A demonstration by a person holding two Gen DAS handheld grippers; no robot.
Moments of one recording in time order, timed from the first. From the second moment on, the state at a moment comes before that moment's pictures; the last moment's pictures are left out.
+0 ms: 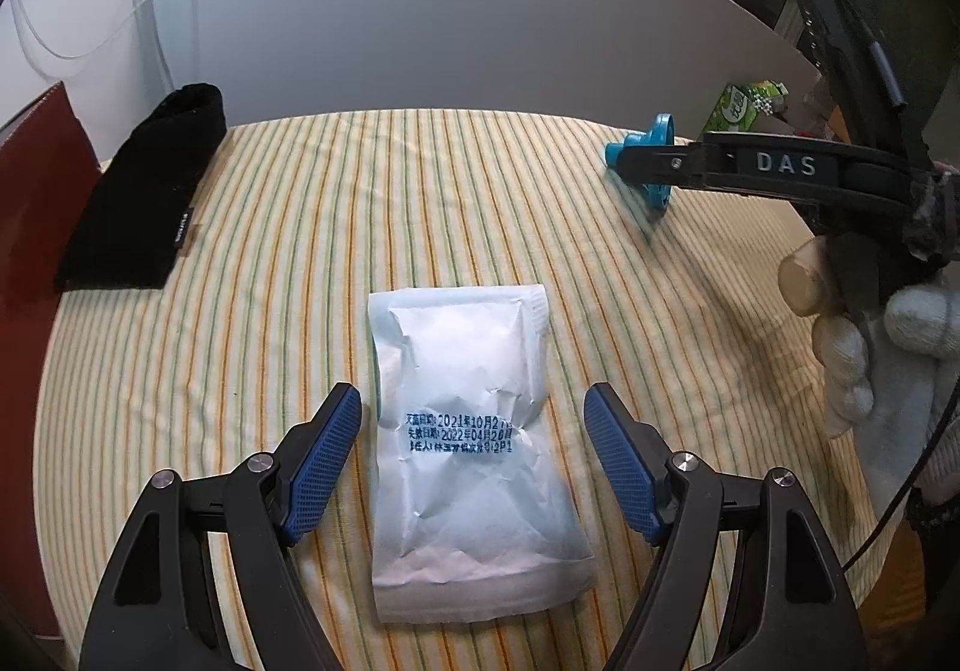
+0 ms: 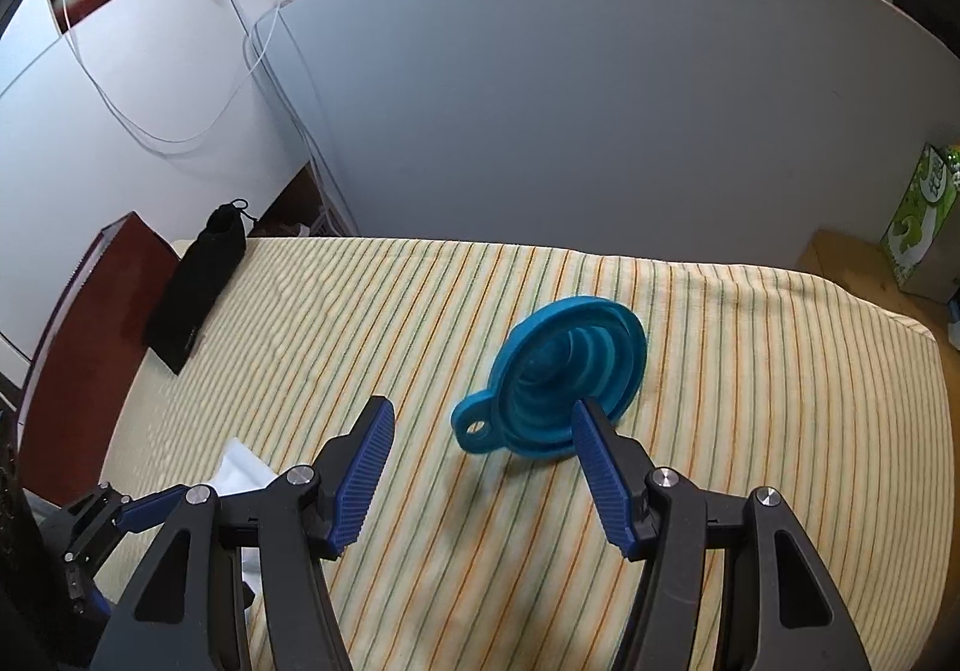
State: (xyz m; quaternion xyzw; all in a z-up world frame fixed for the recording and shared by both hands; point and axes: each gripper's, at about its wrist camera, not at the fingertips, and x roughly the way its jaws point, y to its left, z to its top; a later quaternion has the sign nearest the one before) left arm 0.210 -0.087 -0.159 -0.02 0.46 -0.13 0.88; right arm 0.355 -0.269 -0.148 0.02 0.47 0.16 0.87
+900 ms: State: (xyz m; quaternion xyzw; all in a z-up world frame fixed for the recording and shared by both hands) left arm 0.203 -0.085 -0.161 -0.02 0.46 -0.12 0.88; right arm 0.372 -0.252 -0.162 -0.02 0.49 0.14 0.86
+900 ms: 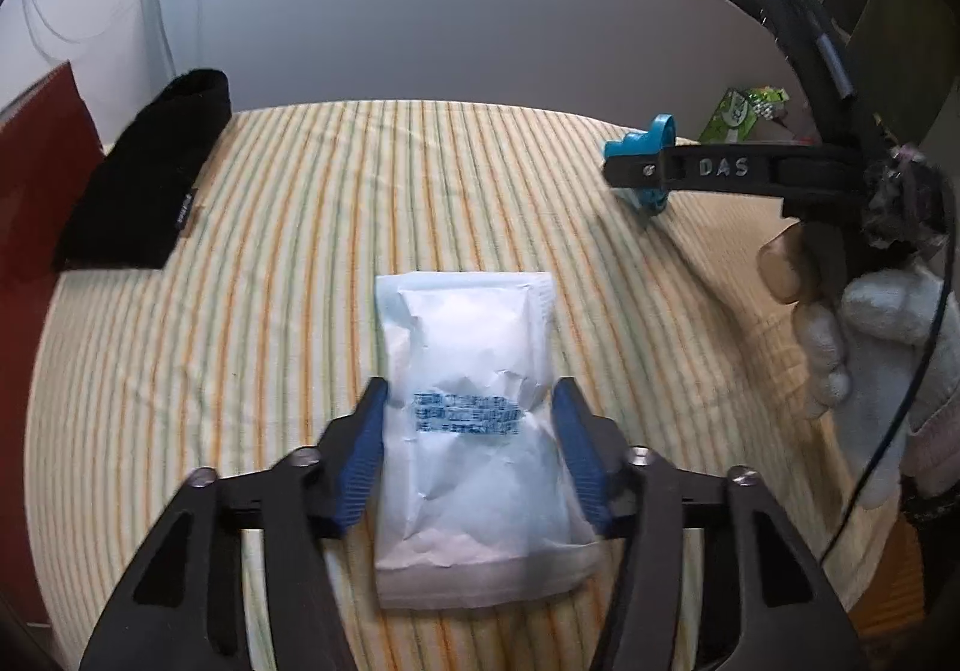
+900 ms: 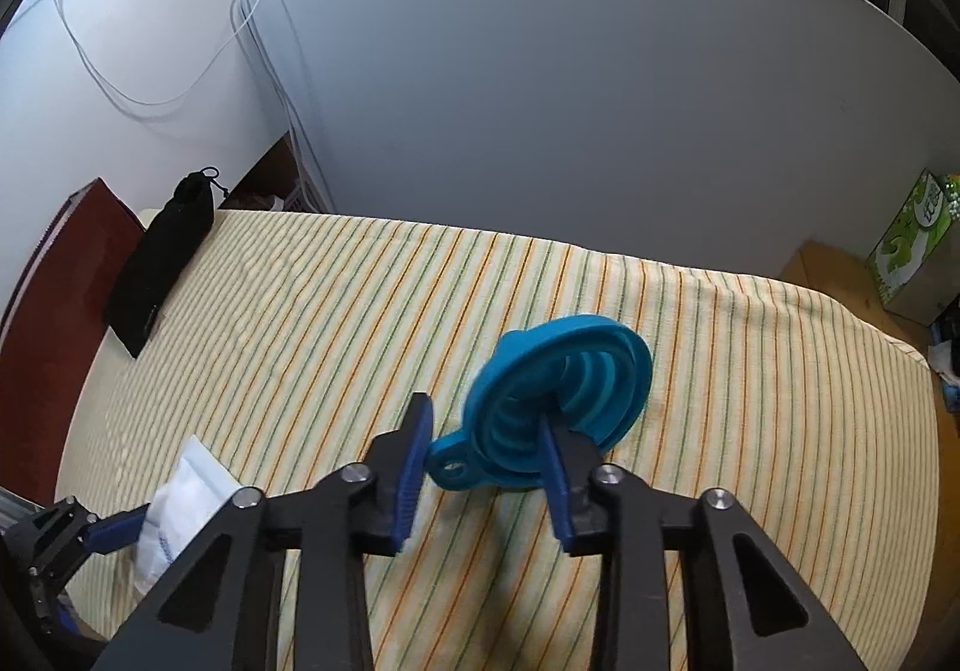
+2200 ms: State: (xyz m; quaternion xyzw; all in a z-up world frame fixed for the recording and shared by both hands) left arm 0.176 -0.065 -0.120 -0.02 0.42 -0.11 0.90; right arm 0.305 -0.251 -0.113 -0.04 0.44 0.16 0.88
